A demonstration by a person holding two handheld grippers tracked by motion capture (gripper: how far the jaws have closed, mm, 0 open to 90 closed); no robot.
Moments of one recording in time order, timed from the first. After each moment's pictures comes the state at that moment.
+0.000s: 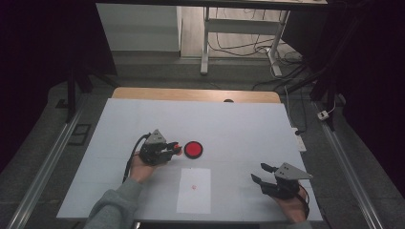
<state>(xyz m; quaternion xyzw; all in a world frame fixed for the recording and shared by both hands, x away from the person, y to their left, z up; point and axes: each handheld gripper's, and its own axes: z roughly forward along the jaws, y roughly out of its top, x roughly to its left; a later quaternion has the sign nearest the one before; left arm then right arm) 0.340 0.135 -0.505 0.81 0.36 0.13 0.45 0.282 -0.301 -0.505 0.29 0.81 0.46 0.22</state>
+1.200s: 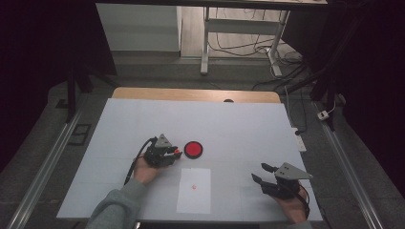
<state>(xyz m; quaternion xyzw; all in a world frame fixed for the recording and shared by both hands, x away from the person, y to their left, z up) 0.350 0.127 -0.533 0.84 0.36 0.14 0.39 0.283 -0.302 -0.505 0.30 0.81 0.45 0.23</state>
